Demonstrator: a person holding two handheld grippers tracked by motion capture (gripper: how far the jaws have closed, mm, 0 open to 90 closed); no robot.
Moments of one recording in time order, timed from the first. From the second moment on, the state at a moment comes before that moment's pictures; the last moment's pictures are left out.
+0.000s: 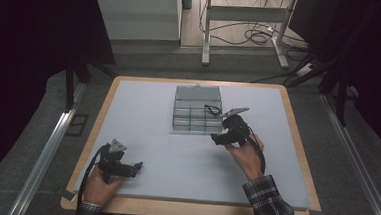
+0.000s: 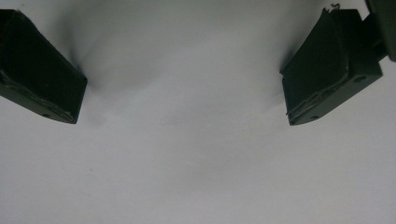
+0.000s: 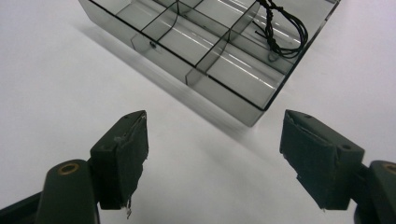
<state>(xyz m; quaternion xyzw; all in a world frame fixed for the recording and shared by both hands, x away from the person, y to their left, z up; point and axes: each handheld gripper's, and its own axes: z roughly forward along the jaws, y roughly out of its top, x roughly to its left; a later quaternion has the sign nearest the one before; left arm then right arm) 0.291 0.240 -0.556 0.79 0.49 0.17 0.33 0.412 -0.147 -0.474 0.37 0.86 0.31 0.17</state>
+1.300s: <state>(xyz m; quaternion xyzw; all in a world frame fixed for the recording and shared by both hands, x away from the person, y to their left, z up) 0.291 0.240 -0.556 0.79 0.49 0.17 0.33 0.359 -0.204 -0.489 0.39 0.85 0.30 0.17</state>
